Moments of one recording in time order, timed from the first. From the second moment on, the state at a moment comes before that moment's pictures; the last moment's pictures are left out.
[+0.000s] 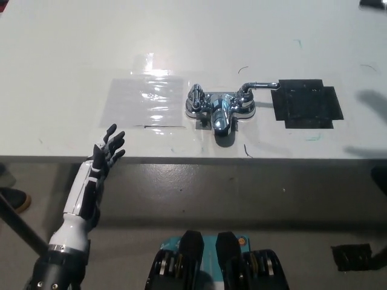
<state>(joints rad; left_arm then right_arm) -0.15 0.11 0.02 -0.13 -0.02 -0.03 -0.09 -0.85 -0.53 -0.17 -0.31 -0.10 0.43 0.69</state>
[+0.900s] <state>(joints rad) 0.04 0.13 0.01 -0.19 -0.04 -0.04 -0.11 0.01 -0.03 -0.26 -0.37 0.04 0.12 0.47</state>
